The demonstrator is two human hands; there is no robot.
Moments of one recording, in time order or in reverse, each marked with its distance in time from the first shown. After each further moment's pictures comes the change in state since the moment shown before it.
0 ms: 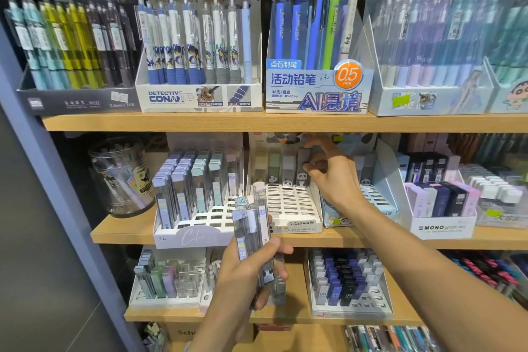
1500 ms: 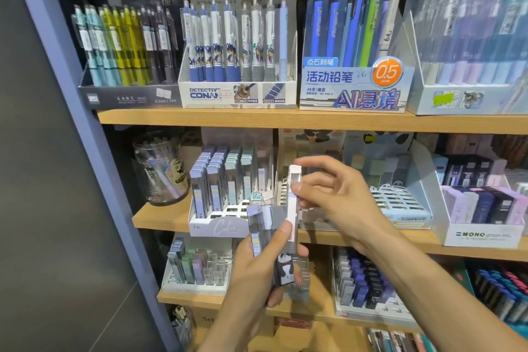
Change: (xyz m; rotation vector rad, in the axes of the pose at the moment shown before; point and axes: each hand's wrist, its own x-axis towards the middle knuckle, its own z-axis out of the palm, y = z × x) left_hand -0.013 0.007 -0.013 -0.054 0.039 0.030; right_hand -0.059 -0.096 -0.008 0.782 -0.277 0.274
